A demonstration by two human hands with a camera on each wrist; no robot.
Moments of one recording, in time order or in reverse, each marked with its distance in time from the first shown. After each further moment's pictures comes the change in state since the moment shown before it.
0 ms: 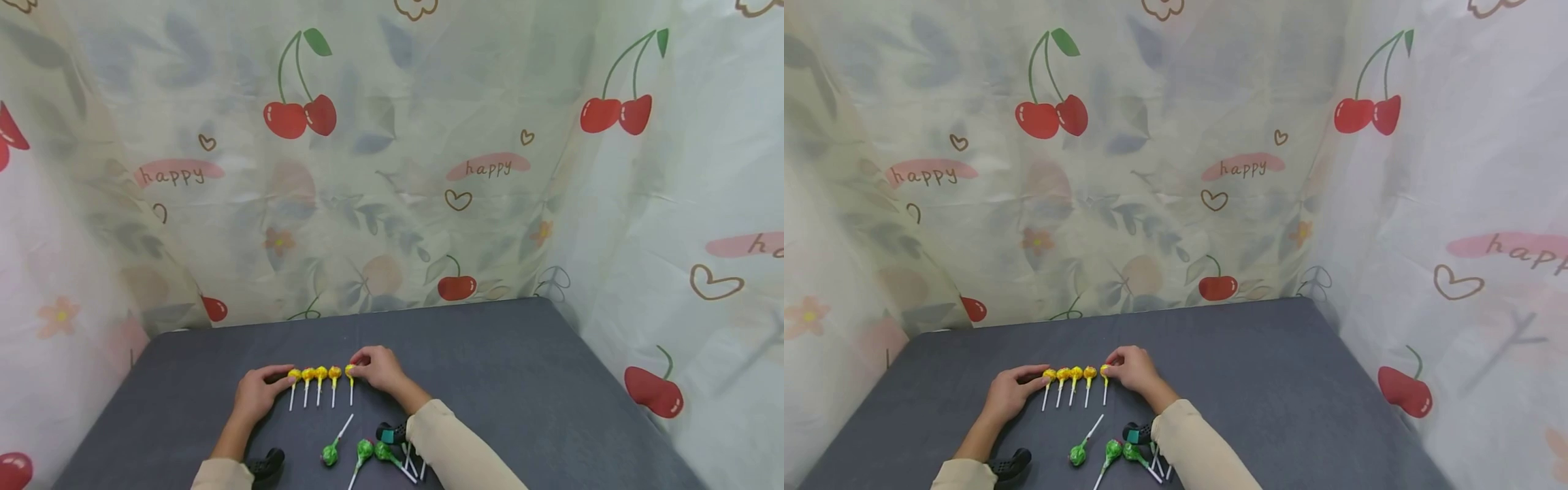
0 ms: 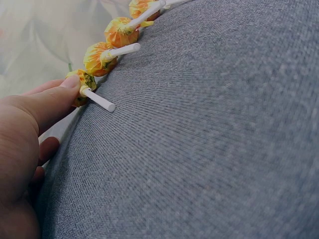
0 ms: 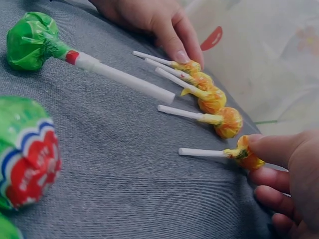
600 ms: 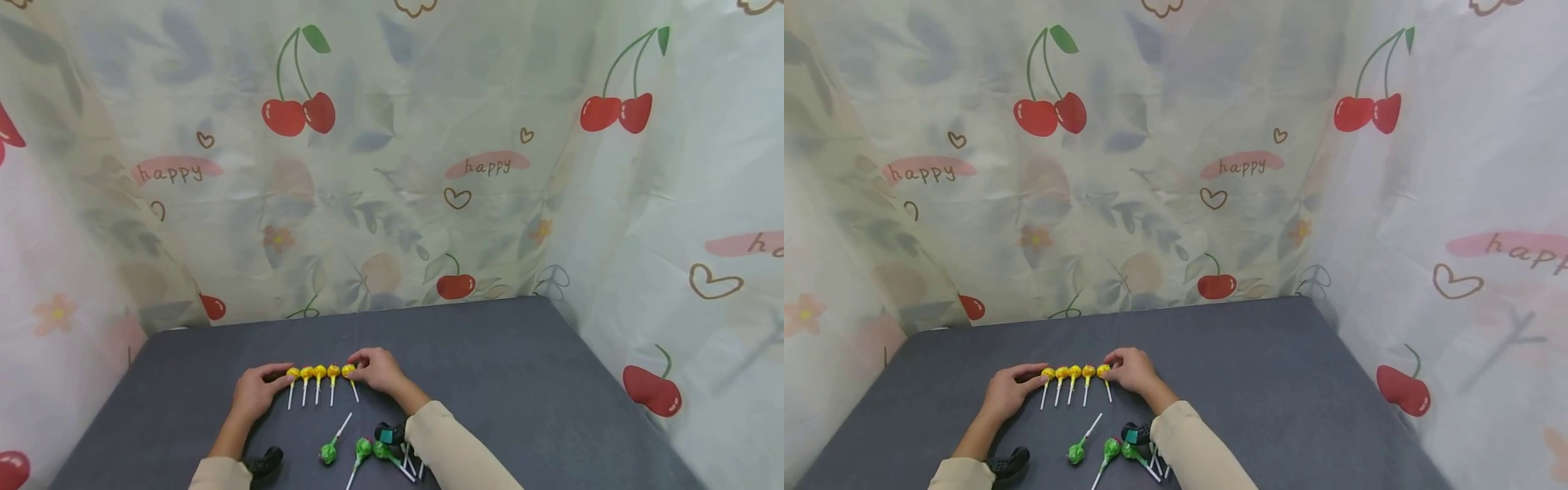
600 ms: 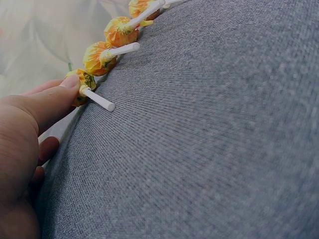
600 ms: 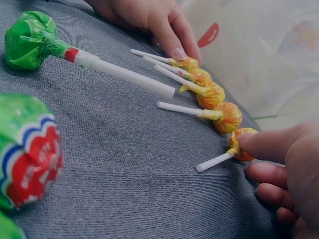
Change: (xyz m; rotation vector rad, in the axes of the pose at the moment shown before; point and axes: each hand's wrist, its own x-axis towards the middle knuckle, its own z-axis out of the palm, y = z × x) left_hand -0.003 -0.001 0.001 -0.010 0.012 0.026; right_hand -0.004 0.002 0.001 0.050 -0.052 0.020
